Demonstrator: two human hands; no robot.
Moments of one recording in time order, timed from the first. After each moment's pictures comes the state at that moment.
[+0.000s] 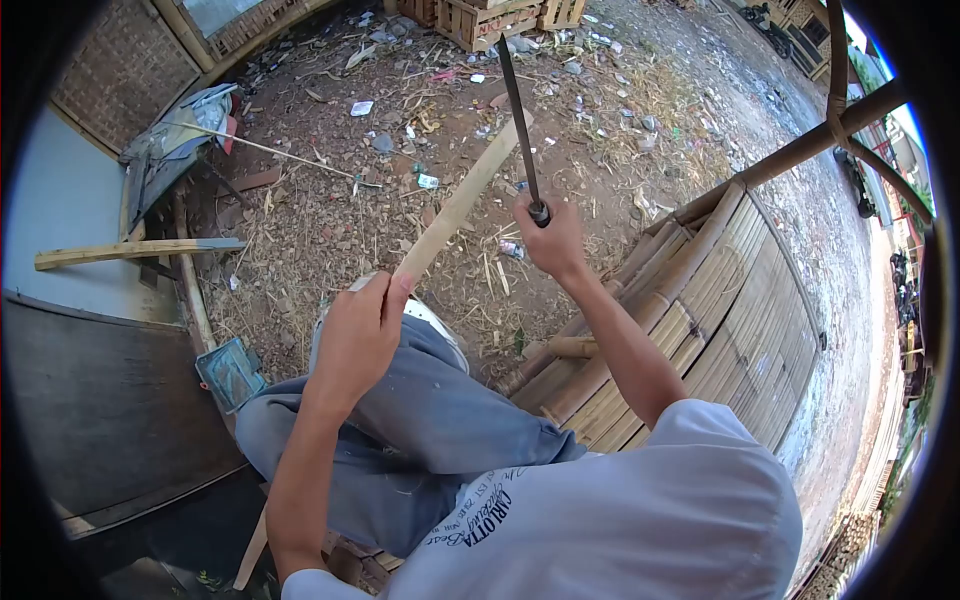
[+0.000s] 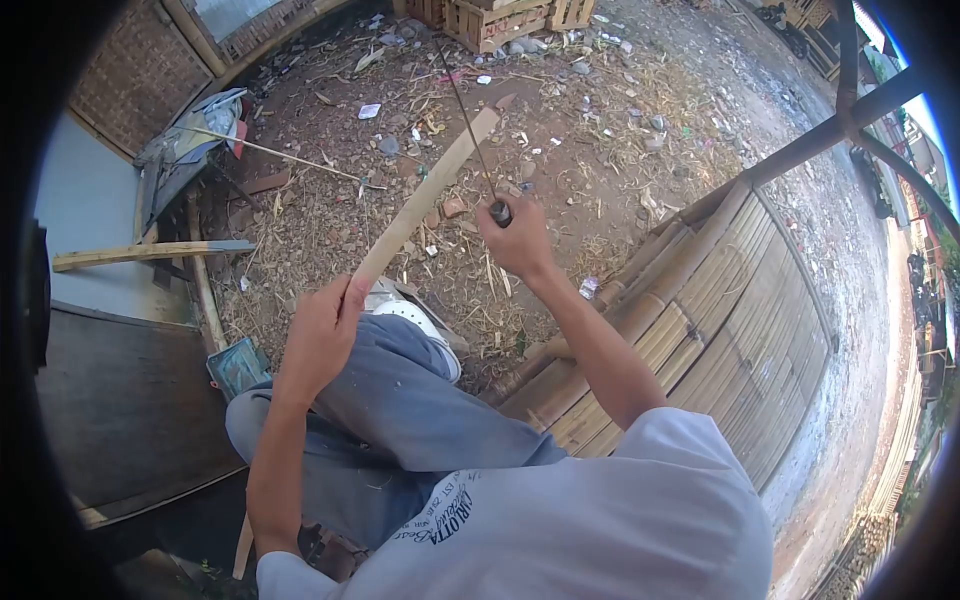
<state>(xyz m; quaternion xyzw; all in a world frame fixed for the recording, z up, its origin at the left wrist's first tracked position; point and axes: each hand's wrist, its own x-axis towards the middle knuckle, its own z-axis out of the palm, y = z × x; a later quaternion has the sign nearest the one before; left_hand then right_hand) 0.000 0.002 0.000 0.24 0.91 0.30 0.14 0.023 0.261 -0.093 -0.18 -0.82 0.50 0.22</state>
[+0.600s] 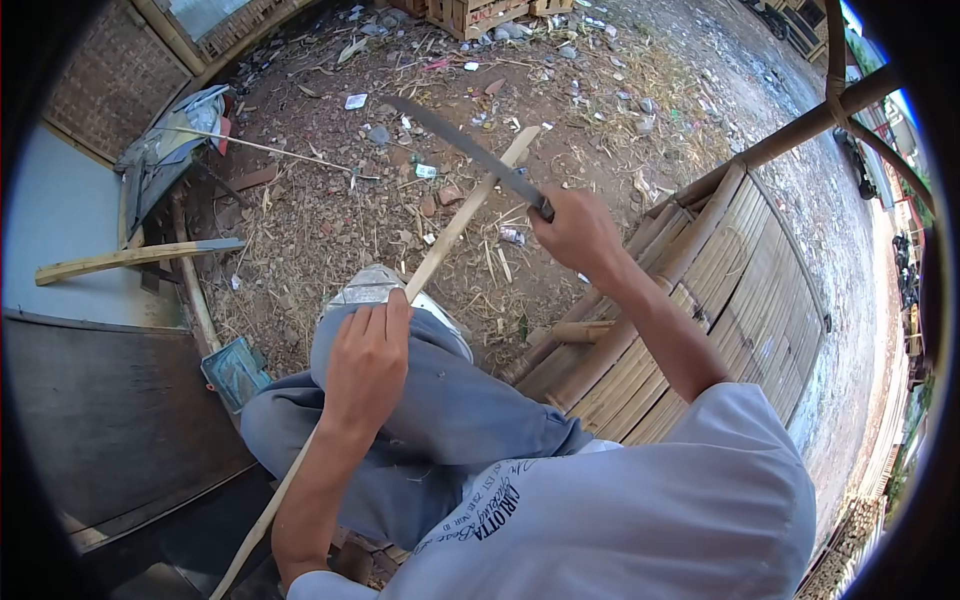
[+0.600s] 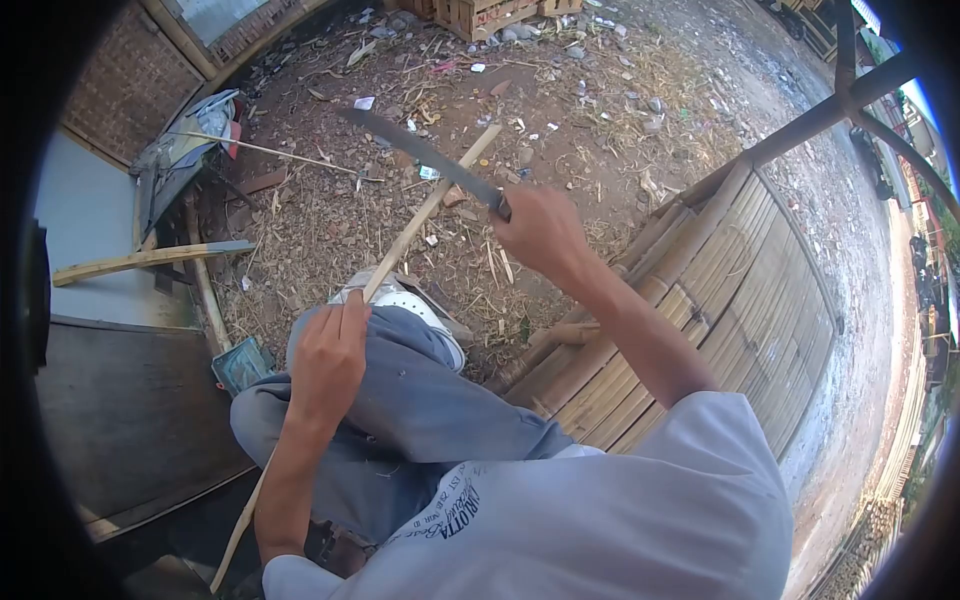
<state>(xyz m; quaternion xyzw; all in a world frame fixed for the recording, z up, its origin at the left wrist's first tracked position) 0.029 -0.015 -0.029 0.45 0.88 0.06 -0.12 0.048 0.275 -0.056 -0.14 -0.95 0.27 0.11</state>
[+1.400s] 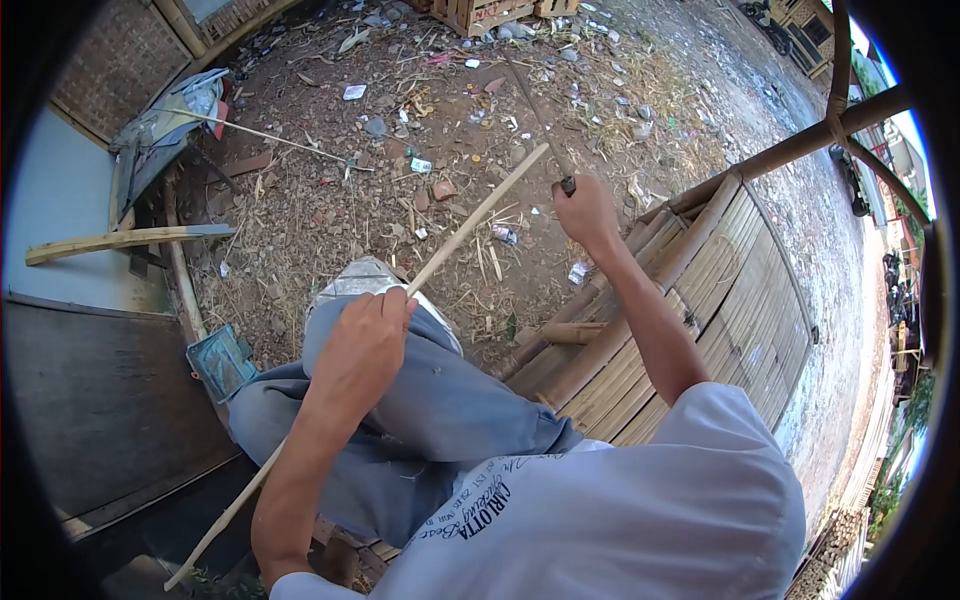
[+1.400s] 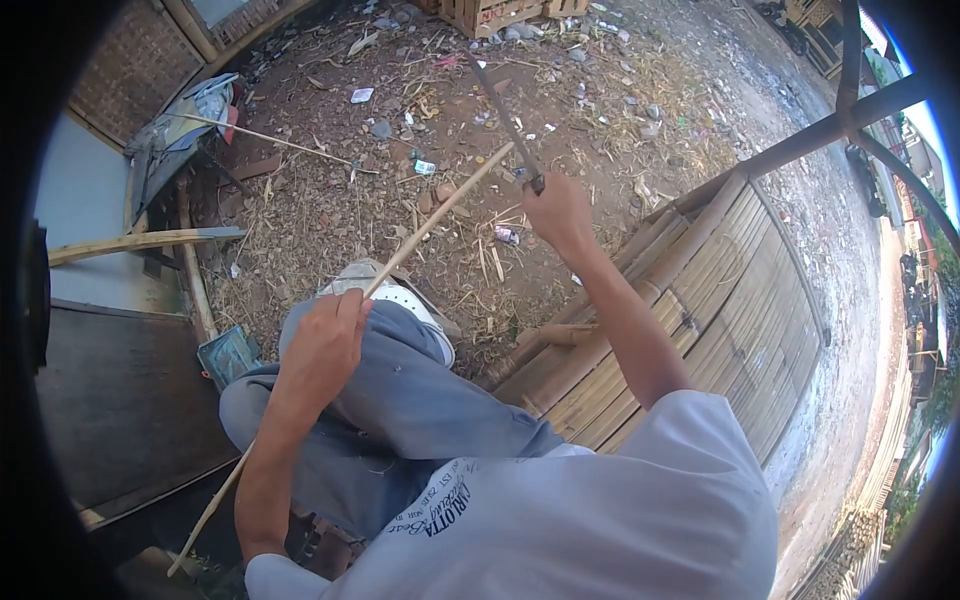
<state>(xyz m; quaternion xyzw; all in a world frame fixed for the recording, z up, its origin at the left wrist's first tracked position) 0.020 -0.015 -0.022 0.40 0.89 0.20 0.06 0.027 0.311 -0.096 -0.27 -0.91 0.30 0.11</state>
